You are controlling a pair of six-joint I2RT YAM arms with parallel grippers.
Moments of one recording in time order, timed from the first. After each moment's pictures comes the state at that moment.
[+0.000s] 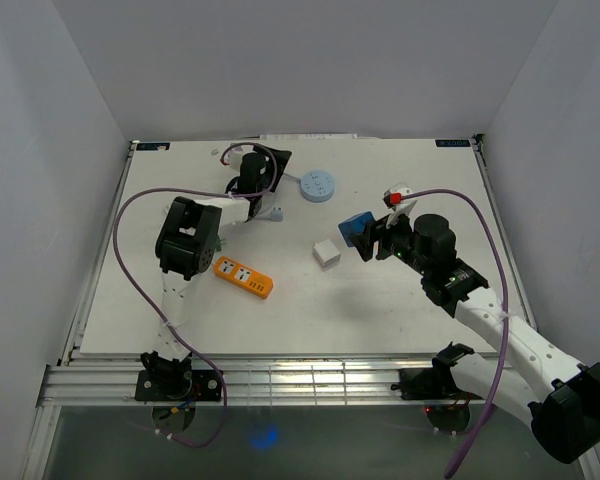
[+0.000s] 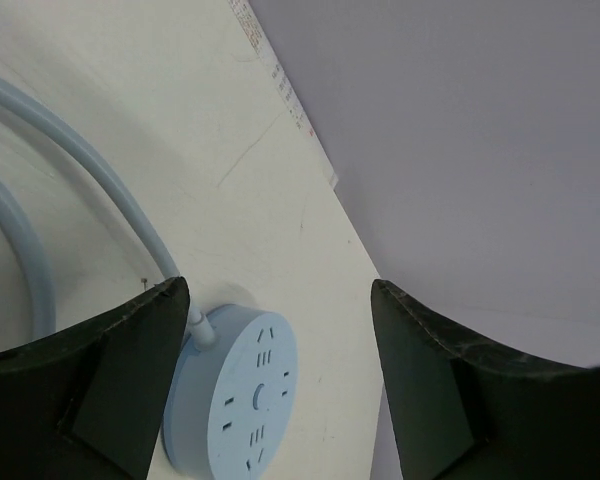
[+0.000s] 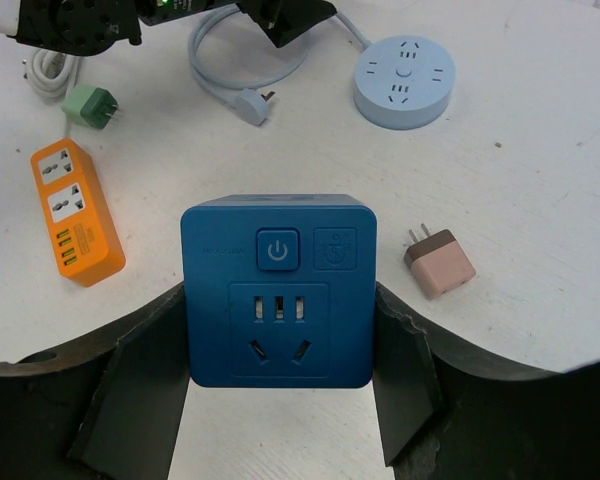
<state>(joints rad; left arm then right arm) -0.36 2.31 1.53 0.51 -0.13 -1.28 0.54 0.93 0.66 0.02 -0.15 0.08</state>
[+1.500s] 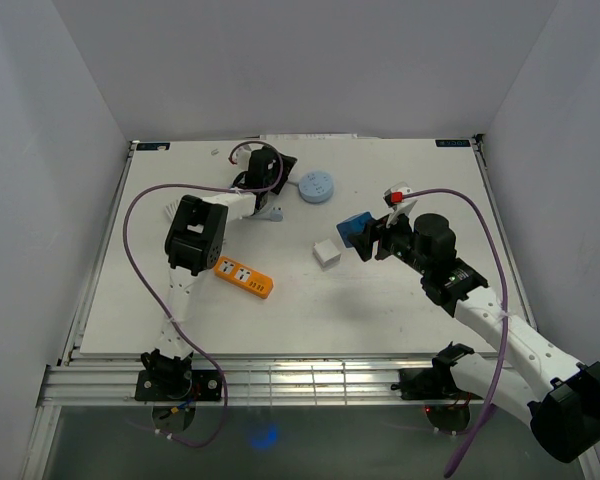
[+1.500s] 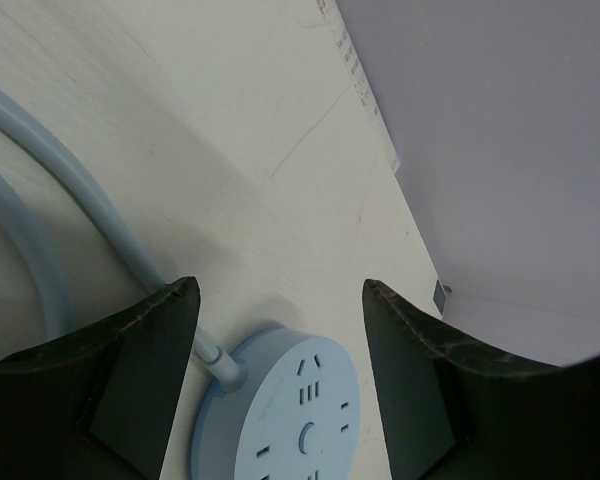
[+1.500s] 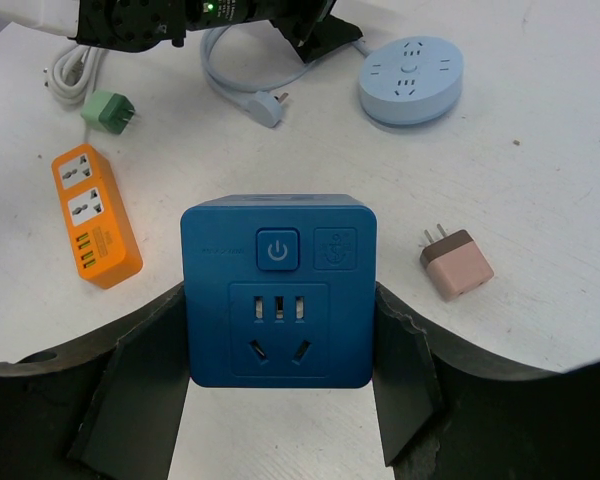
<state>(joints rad) -0.37 2.40 1.69 0.31 -0.12 -1.25 0.53 0.94 0.66 0.03 -0.17 0.12</state>
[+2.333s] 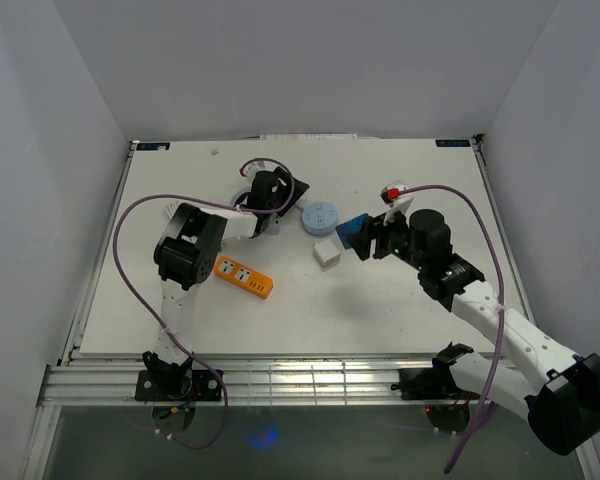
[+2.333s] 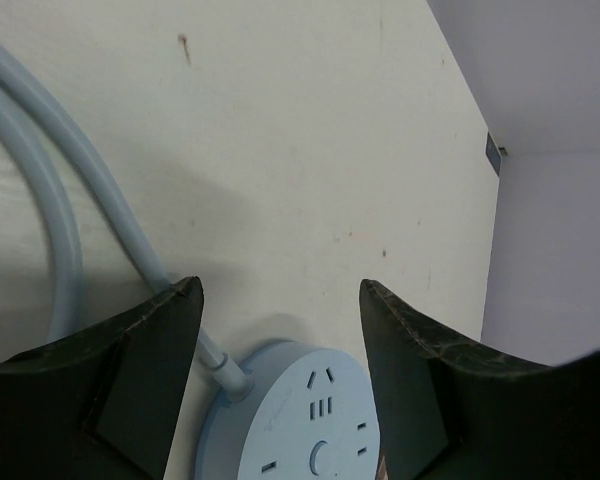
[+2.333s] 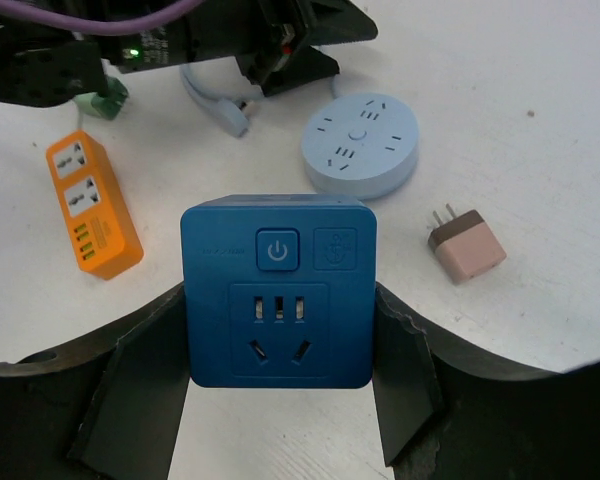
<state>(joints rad) -0.45 2.20 1.34 0.43 -0.04 -1.09 0.53 0.95 0.67 0.01 -0.17 0.15</state>
